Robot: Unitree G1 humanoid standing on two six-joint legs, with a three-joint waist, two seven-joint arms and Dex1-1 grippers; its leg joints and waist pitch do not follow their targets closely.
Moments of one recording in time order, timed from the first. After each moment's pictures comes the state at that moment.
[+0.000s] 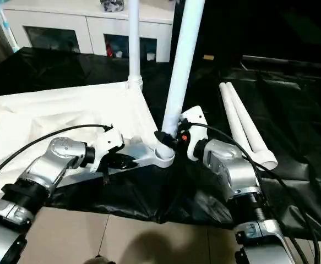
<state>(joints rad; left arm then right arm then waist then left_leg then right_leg) -0.64 0.34 -0.32 0.65 0.05 0.15 -1.08 -0.51 -0.27 0.09 0.36 0.26 0.40 0.70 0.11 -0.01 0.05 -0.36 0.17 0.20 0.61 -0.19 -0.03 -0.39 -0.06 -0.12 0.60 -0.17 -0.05</state>
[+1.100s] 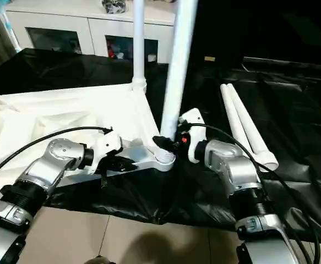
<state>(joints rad) -0.63 0.35 -0.31 0.66 0.04 0.08 -1.13 -0.52 -0.27 0.05 0.43 0.31 0.45 0.77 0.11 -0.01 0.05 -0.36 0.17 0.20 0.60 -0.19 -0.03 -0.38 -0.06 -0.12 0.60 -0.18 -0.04</state>
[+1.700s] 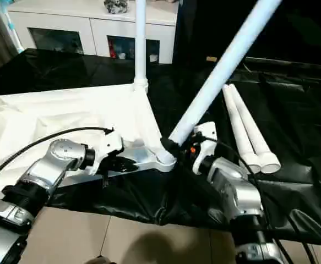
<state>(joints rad) -0.63 0.34 -0.31 0.66 0.04 0.09 -1.12 -0.35 -0.22 0.02 0.31 0.32 0.29 0.70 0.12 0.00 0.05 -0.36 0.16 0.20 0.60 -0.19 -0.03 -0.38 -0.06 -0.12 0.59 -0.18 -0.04</state>
